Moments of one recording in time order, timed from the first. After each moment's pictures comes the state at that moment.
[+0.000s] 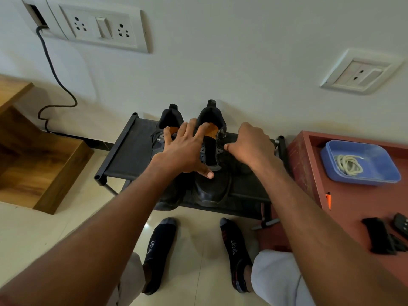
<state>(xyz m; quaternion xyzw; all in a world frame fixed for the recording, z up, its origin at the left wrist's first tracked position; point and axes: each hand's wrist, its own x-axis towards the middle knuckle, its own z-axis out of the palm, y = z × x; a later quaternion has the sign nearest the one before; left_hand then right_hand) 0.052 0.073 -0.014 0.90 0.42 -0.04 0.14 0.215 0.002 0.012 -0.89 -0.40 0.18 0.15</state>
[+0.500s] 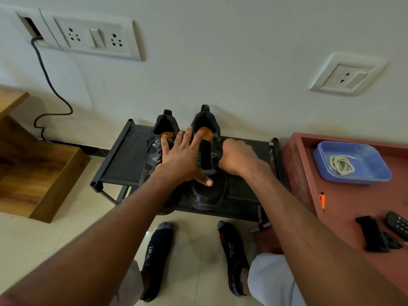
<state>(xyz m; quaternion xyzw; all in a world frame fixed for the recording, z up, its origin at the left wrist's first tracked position) 0.062 0.065 -0.029 0.88 0.46 -0.06 0.13 0.208 -0.004 0.007 -0.83 -0.51 0.24 0.02</state>
